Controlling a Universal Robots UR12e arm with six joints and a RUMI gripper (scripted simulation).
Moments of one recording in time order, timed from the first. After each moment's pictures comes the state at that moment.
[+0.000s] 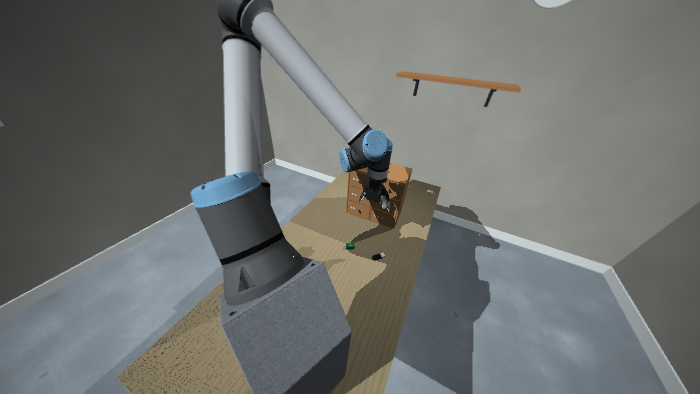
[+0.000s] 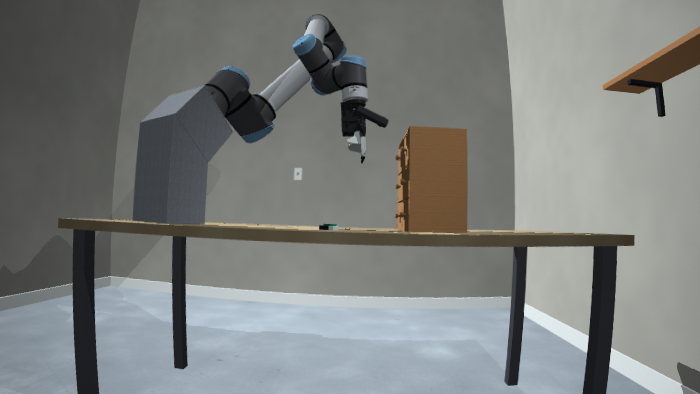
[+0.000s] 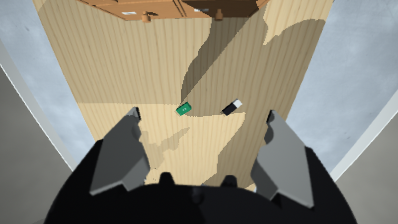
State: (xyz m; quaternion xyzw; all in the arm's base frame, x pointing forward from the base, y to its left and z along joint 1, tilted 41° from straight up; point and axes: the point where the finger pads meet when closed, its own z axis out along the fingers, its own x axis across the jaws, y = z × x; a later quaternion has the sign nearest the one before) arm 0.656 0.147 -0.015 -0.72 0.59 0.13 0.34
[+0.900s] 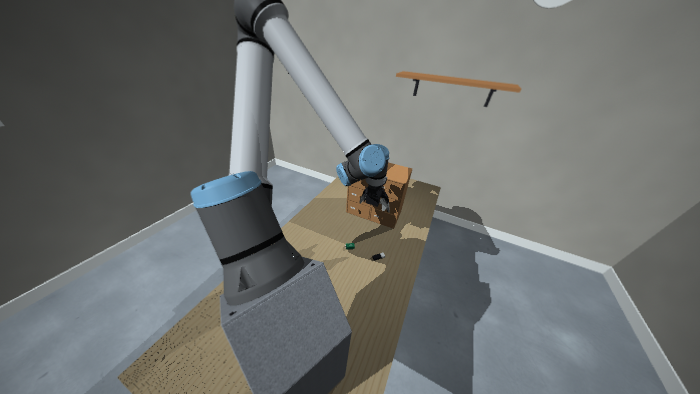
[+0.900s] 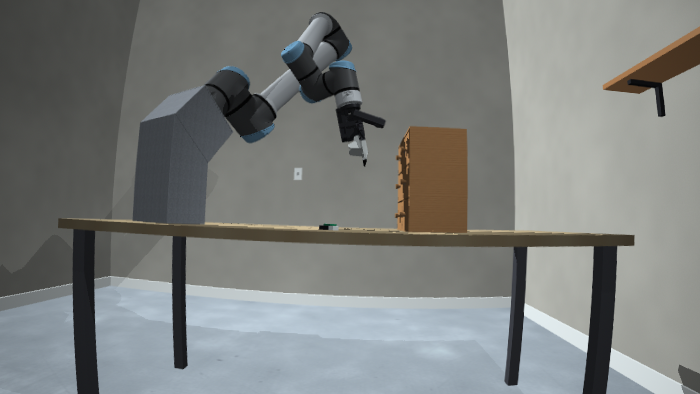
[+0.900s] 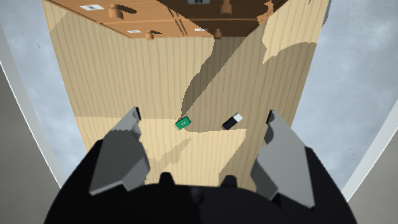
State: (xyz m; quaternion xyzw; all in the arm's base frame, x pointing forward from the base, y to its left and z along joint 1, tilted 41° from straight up) arm 0.667 0.156 -0.021 -0.70 0.59 0.09 0.39
